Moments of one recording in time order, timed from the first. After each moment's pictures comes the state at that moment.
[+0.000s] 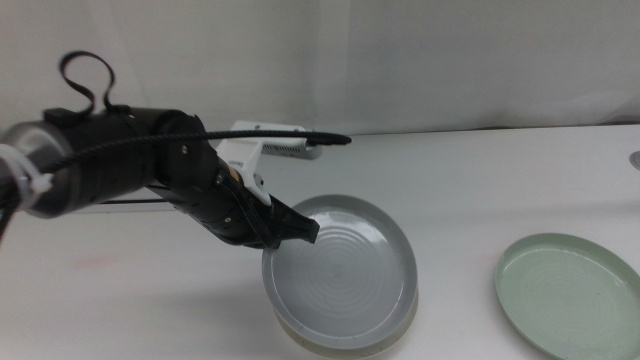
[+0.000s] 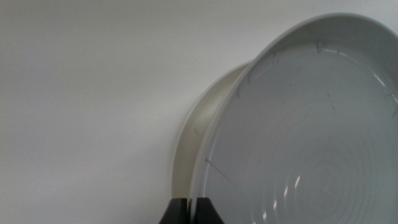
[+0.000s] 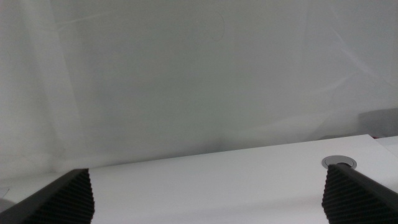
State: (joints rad) left arm -0.46 1.73 -1.14 -0.21 0.65 0.05; right arm 0.14 0.00 0.00 -0.23 0.06 0.35
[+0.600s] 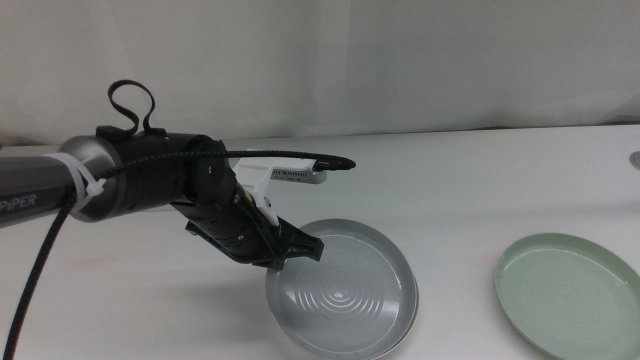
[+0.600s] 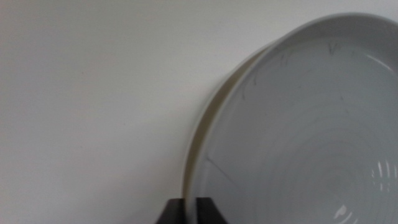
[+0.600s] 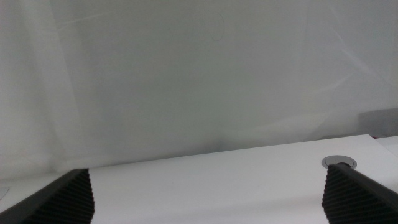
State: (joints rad) left arm -0.46 1.84 -1.14 -0.22 0.63 0.04; right arm 0.14 0.00 0.00 -0.23 0.06 0.35
